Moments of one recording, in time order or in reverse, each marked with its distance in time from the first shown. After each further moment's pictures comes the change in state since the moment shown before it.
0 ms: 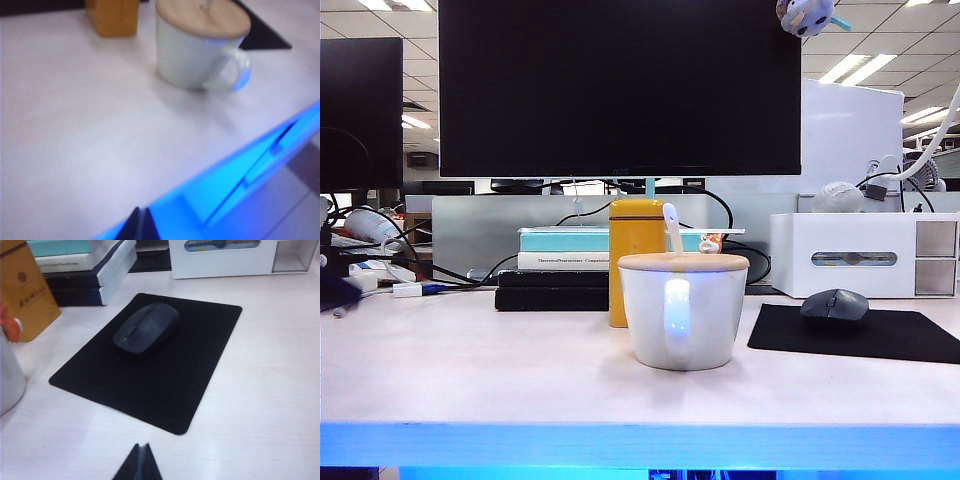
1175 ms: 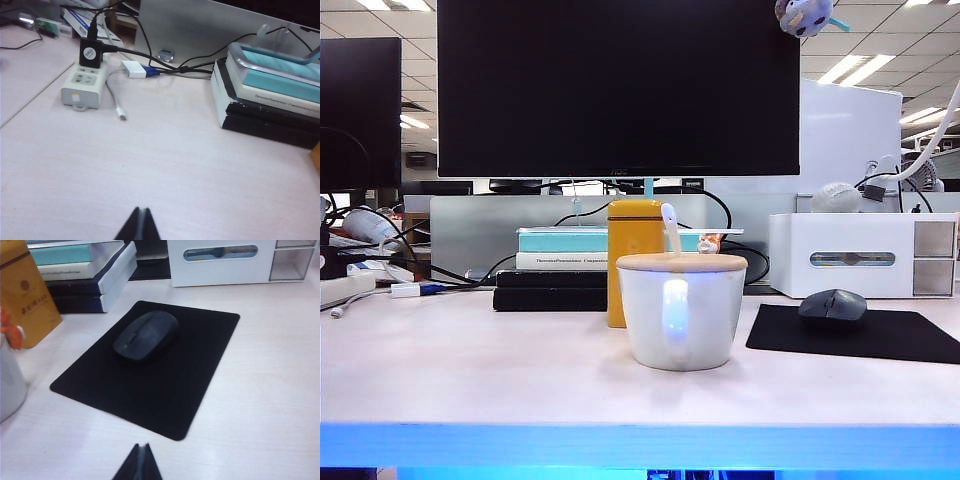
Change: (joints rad) left arm 0.912 -0.235 0.000 -0.004 0.192 -0.004; right arm -0.006 -0.020 -0.001 0.004 -0.001 0.000
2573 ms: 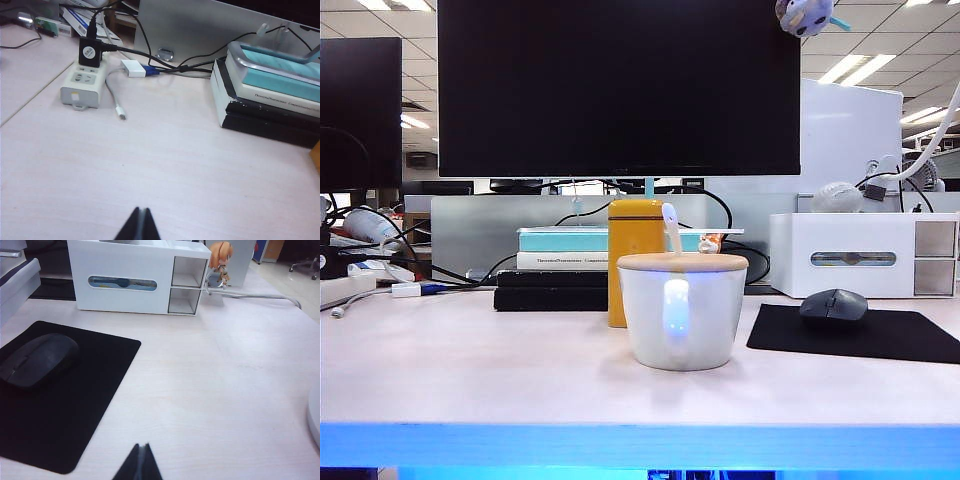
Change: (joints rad) left arm 0.000 0.000 0.000 -0.002 0.003 0.000; right arm -0.048 0.000 -0.036 0.120 0.263 -0.165
